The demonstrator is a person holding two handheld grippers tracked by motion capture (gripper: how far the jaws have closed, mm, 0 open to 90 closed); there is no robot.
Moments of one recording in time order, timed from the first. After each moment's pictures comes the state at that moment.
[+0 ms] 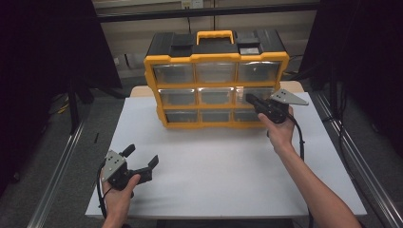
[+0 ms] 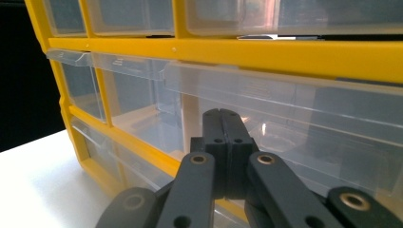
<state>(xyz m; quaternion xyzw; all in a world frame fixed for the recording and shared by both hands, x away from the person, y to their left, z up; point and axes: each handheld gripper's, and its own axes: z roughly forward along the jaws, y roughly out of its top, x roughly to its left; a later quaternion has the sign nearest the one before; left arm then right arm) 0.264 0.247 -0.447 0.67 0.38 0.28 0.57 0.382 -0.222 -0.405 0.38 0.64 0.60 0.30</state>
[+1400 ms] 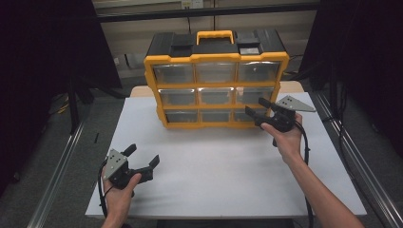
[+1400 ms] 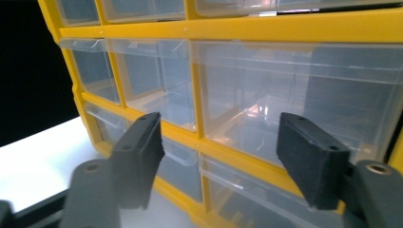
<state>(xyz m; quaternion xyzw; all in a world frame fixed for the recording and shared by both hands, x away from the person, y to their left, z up) 0.268 0.244 -0.449 0.67 0.39 0.27 0.57 0.352 -0.230 -0.405 0.40 0.65 0.58 0.28</state>
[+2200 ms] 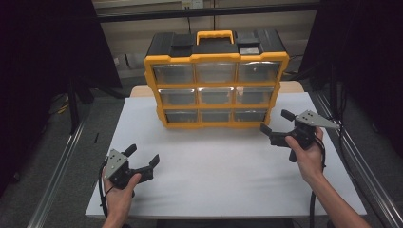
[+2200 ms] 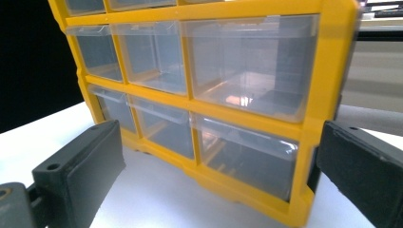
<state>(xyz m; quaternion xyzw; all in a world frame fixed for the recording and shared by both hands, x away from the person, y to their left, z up) 0.267 0.244 -0.450 0.67 0.40 0.27 0.56 0.297 -0.265 -0.410 0.42 0.64 0.57 0.29</state>
